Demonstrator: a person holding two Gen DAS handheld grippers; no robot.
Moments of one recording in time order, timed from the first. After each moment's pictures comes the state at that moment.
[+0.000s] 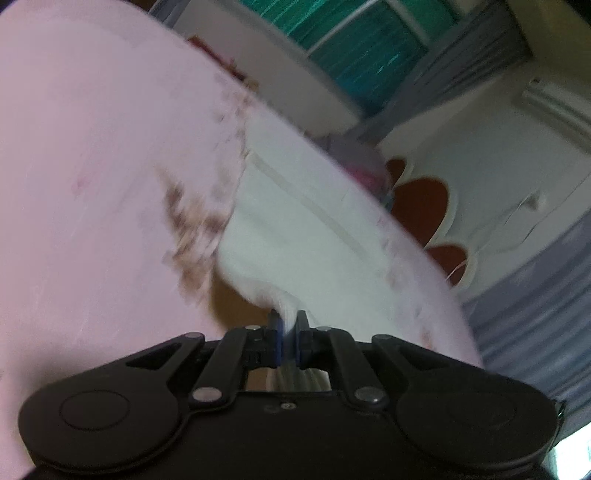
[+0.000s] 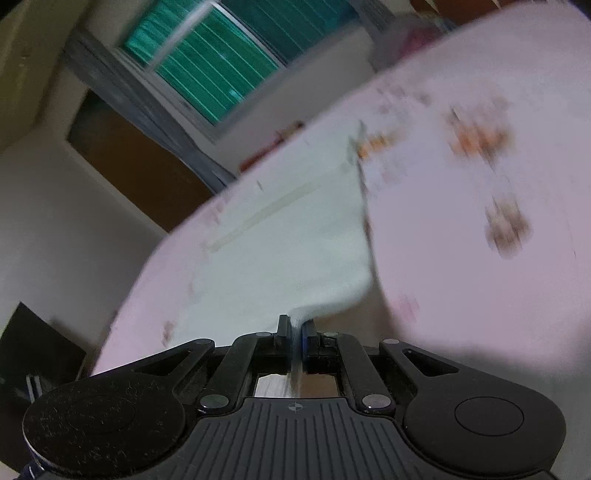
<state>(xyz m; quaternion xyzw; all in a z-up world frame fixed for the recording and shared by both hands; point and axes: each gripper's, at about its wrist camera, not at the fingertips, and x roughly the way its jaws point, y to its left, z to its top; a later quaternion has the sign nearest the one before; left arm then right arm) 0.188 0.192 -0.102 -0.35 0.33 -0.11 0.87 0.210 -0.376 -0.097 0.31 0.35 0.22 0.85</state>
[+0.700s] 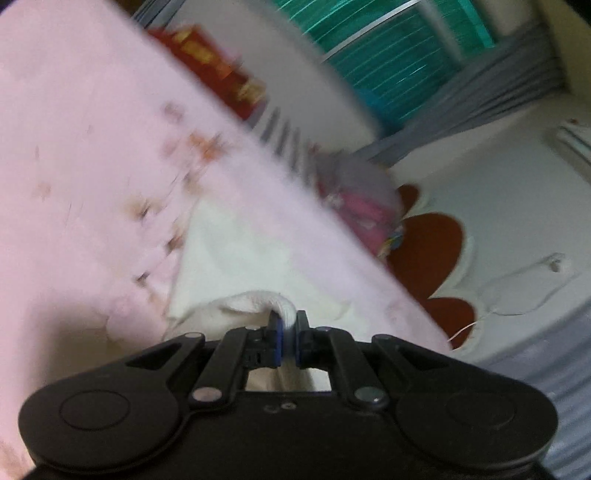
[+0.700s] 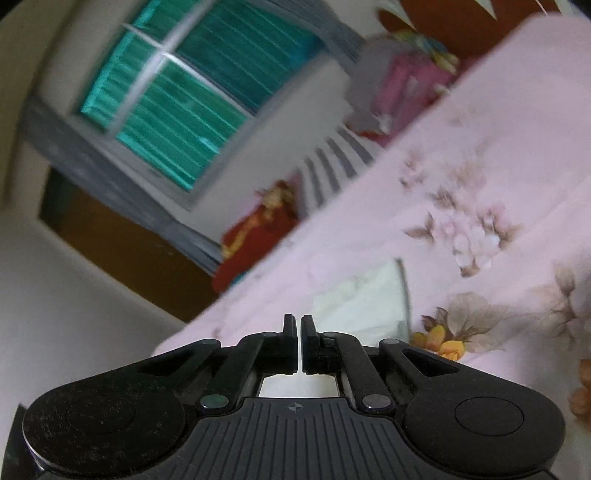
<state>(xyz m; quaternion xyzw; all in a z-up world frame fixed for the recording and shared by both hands) 0.469 0.207 -0.100 -0.39 0.36 -0.09 0.84 0.510 -0.367 -0.048 0.39 0.34 0.16 0.84</state>
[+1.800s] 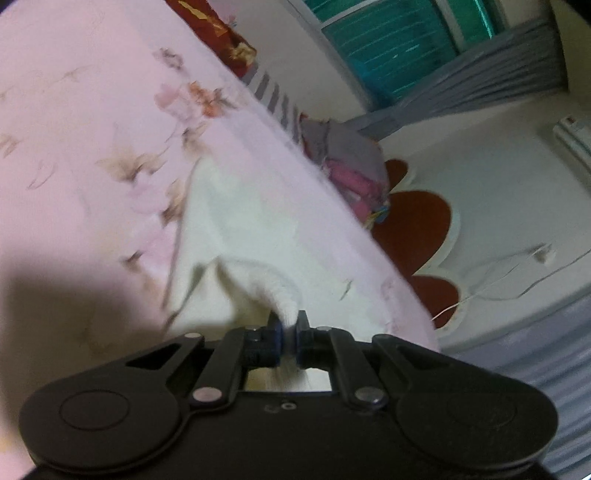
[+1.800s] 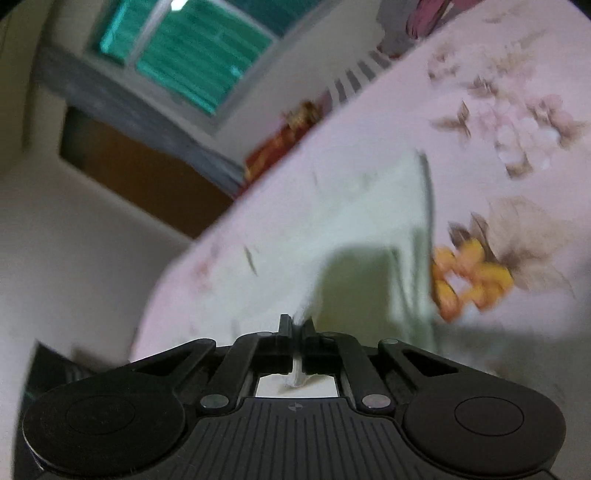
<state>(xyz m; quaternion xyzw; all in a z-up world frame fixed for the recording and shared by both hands) 0.500 0.220 -0.133 -0.42 0.38 -0.15 0.81 0.508 -0.345 -0.123 0.38 0.39 0.26 0.80</state>
